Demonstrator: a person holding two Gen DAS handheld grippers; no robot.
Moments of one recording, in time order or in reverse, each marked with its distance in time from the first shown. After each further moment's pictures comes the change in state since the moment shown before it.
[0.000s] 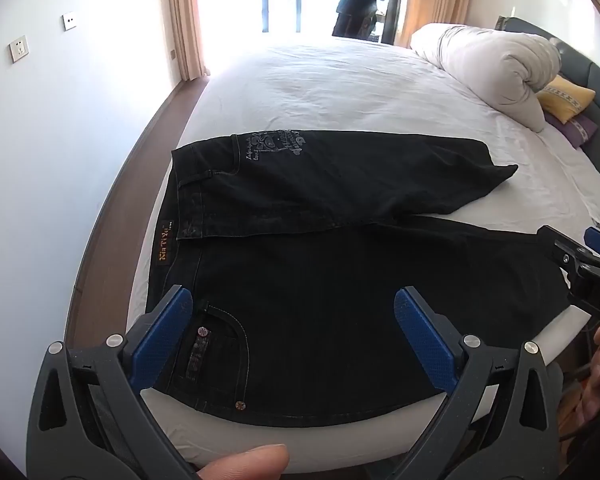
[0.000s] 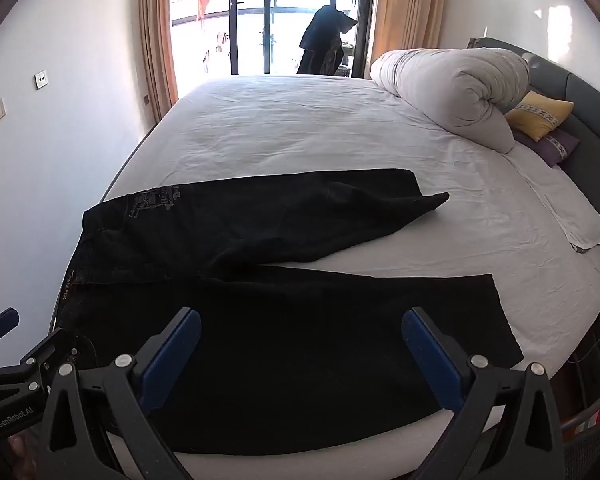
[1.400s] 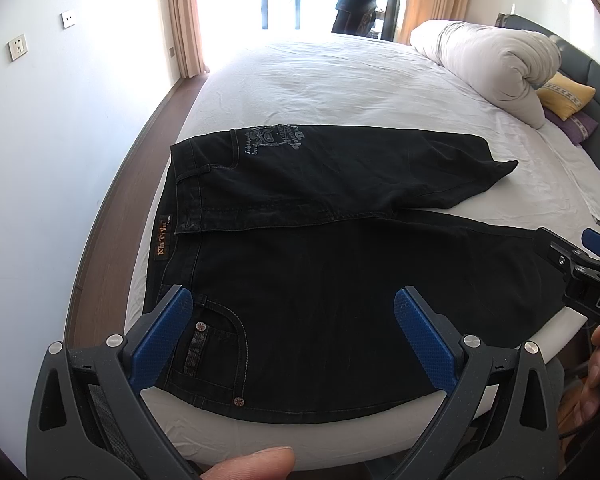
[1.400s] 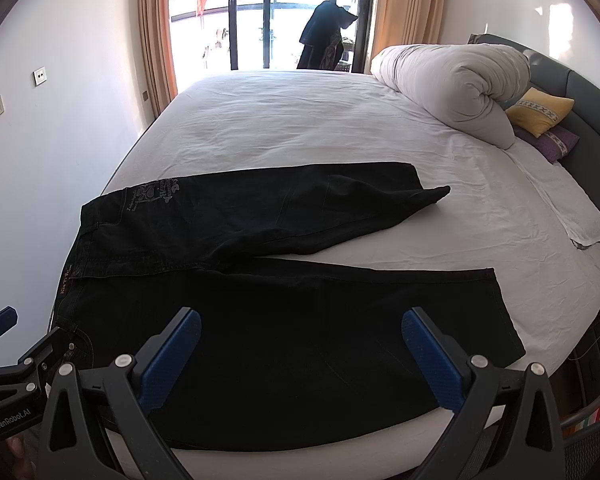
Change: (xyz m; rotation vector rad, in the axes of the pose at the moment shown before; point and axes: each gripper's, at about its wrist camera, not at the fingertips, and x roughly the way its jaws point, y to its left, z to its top) left arm 0.001 0.000 -0.003 -0.001 0.007 0.004; right arm 0.008 0.001 -0.016 -0.005 0.012 0.000
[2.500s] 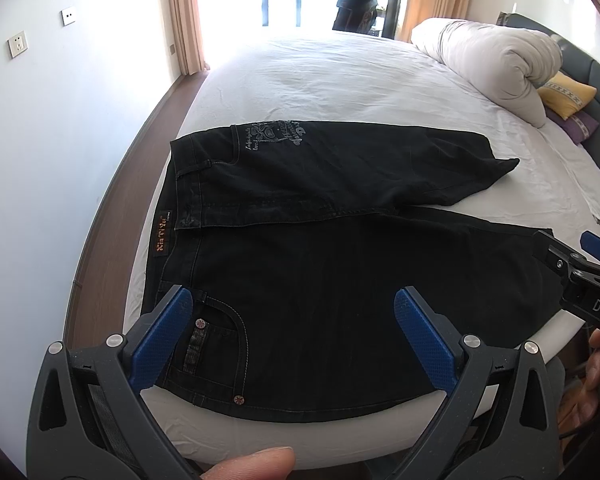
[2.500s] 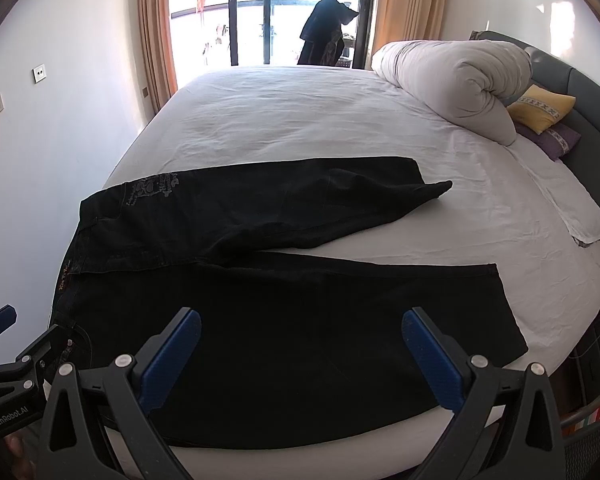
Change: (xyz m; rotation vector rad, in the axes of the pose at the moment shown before) left arm 0.004 0.001 -0.010 -0.001 0.009 0.000; right arm 0.006 0.002 -0.007 0.000 0.017 0.002
